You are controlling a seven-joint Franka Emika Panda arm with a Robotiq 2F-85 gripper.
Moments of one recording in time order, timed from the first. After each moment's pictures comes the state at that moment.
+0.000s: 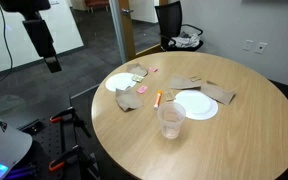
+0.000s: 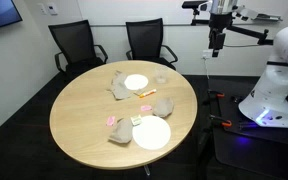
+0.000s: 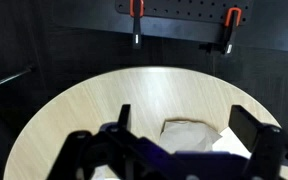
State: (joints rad) arm -0.06 -0.86 -0.13 -2.80 -0.11 1.88 -0.21
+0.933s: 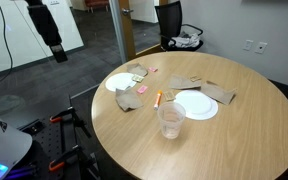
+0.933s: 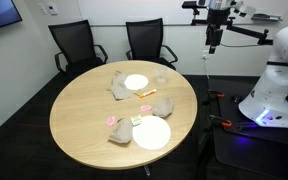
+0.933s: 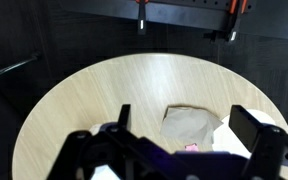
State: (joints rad) arm -0.06 -0.83 -0.12 -2.75 -0.12 1.90 -0.21
